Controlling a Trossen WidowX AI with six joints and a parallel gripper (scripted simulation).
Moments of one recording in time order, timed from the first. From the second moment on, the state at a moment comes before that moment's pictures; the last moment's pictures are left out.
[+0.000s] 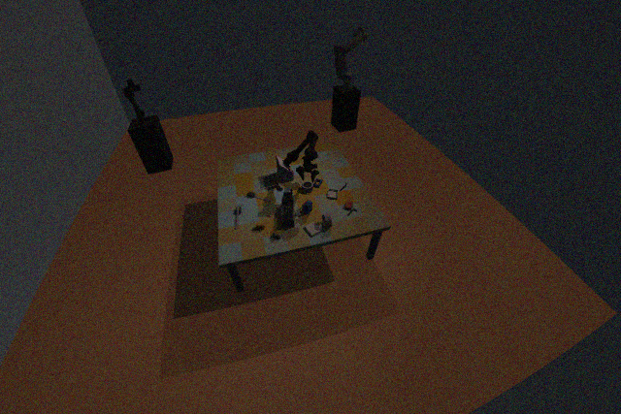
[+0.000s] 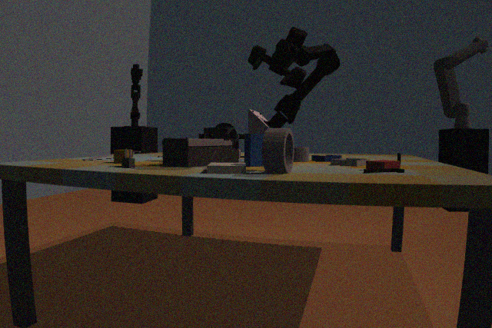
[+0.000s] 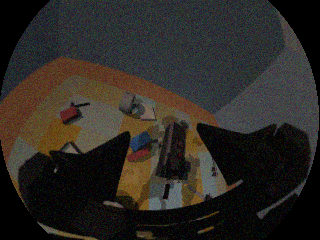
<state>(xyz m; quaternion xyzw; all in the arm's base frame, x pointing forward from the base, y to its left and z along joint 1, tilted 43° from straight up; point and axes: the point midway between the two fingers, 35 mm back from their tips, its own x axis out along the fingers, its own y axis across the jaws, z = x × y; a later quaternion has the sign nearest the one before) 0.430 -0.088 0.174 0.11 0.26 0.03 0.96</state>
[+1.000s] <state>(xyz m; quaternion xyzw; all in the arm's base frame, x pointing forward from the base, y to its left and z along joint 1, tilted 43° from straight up) 0.442 -0.186 0.012 0.34 0.38 0.06 0.86</state>
